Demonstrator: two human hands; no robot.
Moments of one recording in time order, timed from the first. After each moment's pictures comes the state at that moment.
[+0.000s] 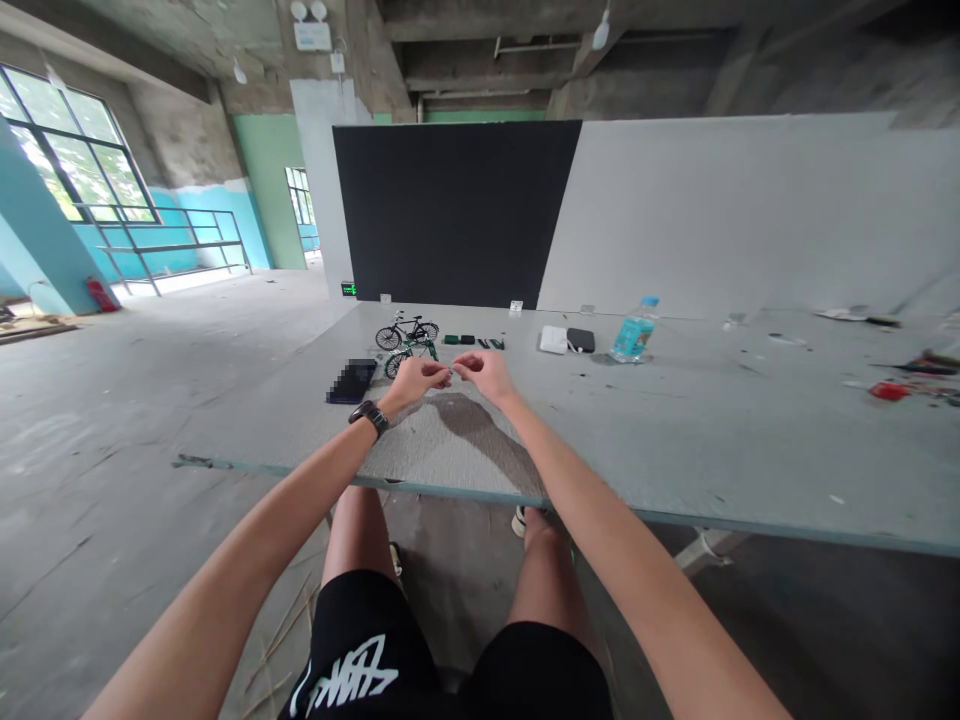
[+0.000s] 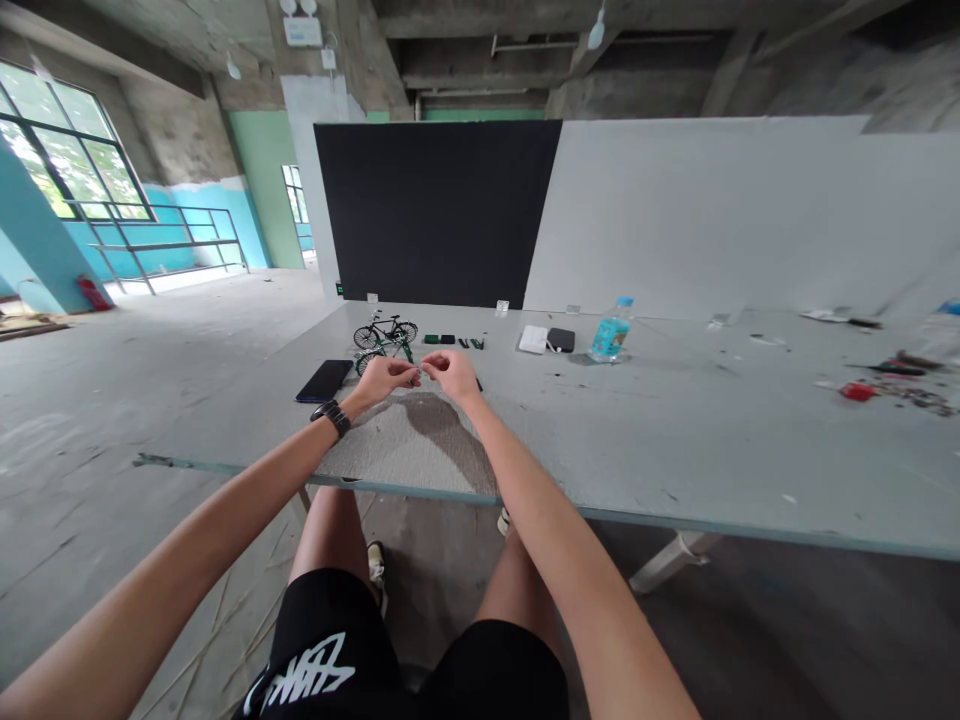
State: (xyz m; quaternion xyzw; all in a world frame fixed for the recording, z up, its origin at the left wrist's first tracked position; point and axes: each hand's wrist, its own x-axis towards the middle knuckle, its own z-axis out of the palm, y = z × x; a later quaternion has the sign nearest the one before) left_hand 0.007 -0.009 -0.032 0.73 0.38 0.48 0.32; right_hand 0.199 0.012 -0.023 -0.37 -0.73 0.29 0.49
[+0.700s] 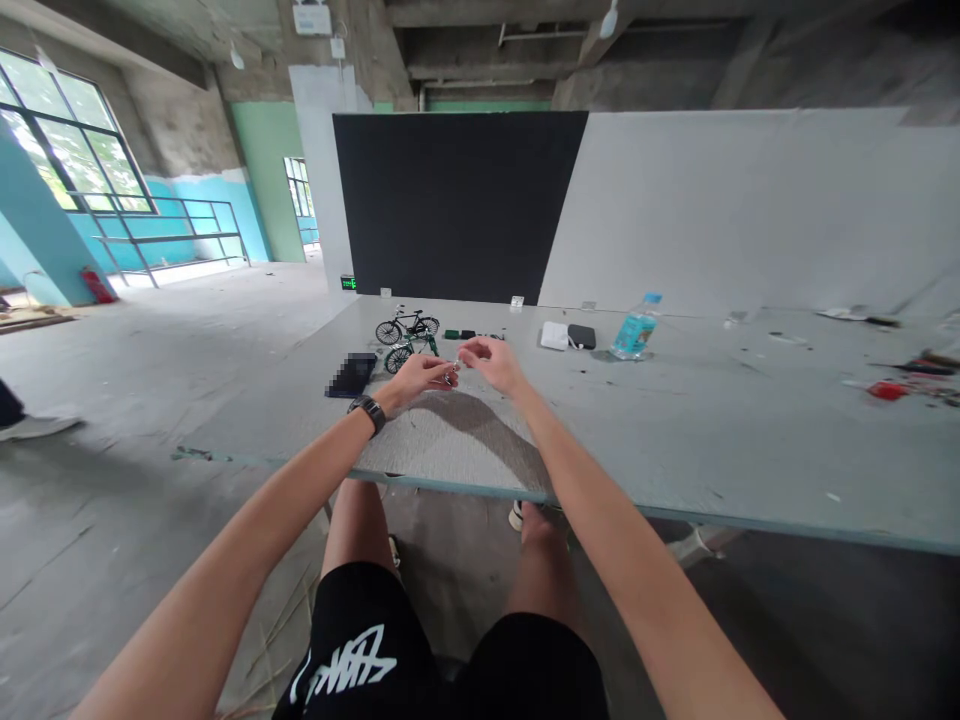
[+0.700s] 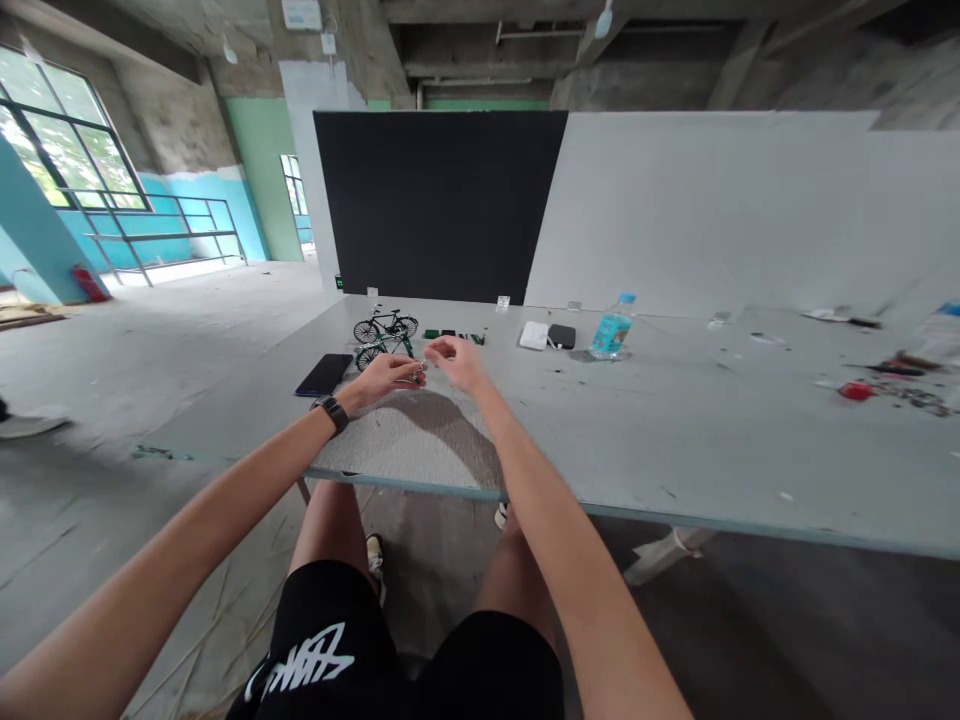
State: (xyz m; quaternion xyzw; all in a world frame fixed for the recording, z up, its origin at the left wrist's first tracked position) left_hand 0.011 -0.017 -0.028 0.62 0.30 0.46 0.55; right_hand 0.215 0.006 -0.001 -0.36 -0.77 0.23 0.47
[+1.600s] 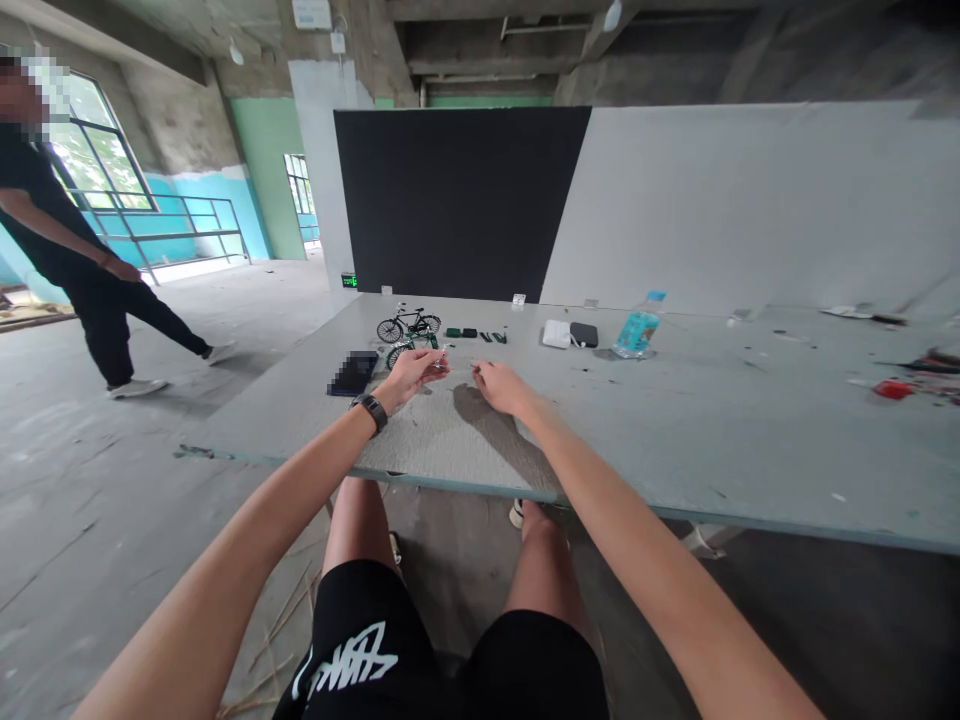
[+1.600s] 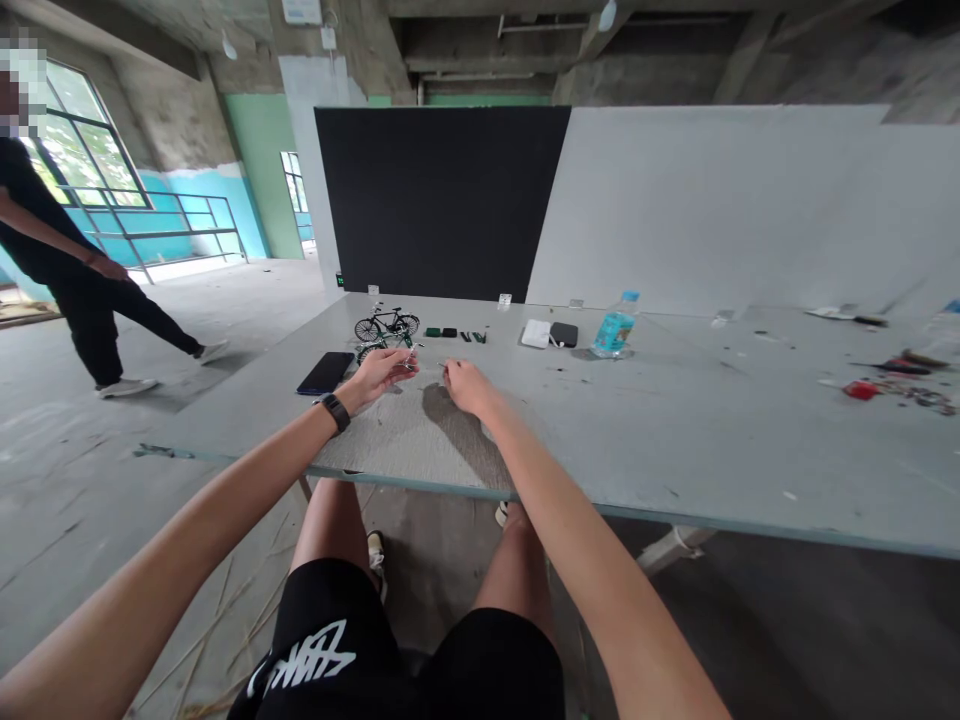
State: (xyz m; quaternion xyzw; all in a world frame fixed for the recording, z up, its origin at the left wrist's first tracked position) left_hand 0.008 -0.012 -0.027 0.49 0.34 0.54 0.59; right_hand 0.225 -0.013 -0.021 -0.52 -0.84 0.02 0.16
